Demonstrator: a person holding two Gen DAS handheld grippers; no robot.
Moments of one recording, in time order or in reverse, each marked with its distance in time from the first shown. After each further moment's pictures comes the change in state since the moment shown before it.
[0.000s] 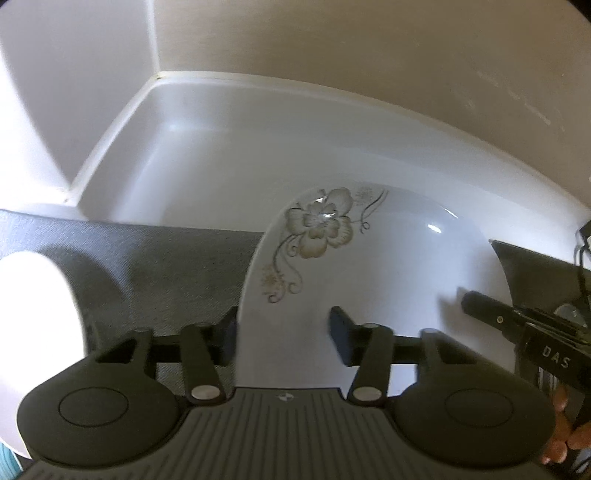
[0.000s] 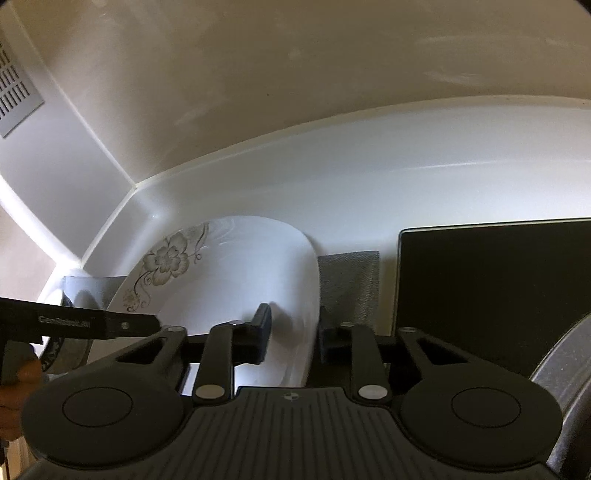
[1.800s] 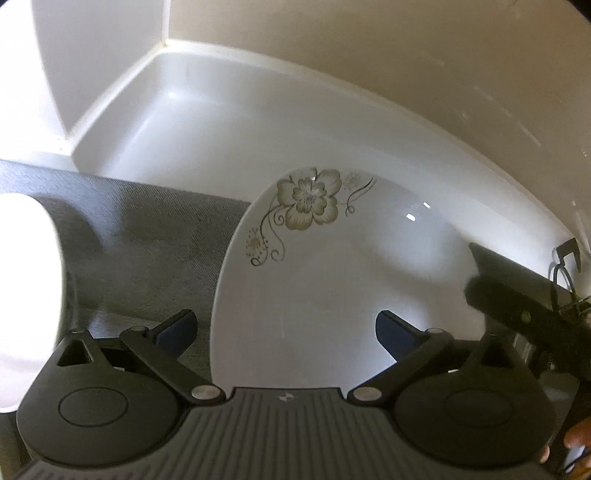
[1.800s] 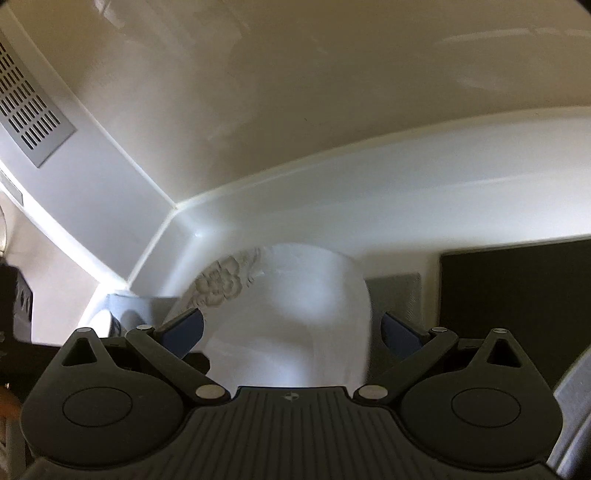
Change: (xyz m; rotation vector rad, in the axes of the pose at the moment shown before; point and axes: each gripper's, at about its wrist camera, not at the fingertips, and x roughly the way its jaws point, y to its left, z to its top) left arm 0.022 0.026 0.000 -0.105 0.046 -0.086; right arm -0.010 0.003 0.015 0.041 -0.001 0.122
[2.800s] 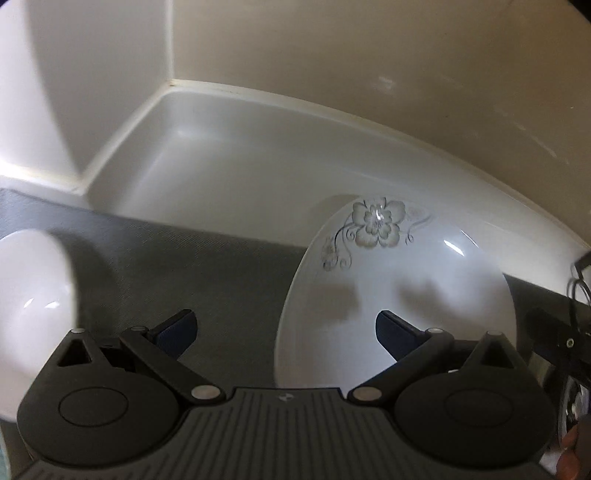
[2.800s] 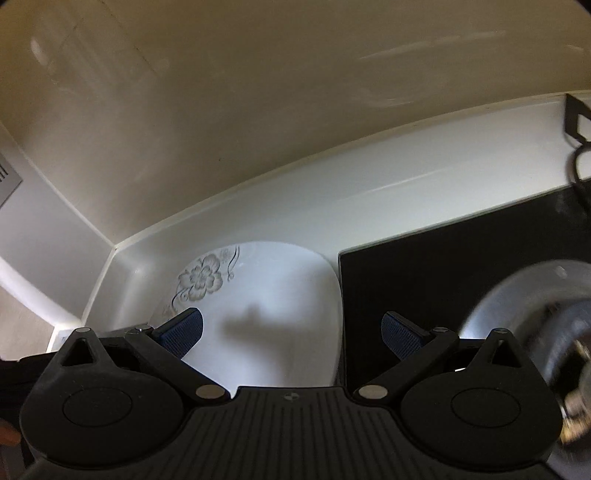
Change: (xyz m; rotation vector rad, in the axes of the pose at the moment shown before) left arm 0.004 -0.031 0.011 0.018 -0.096 0.103; right arm -0.037 -0.001 -0.012 0.136 -0.111 -0.238
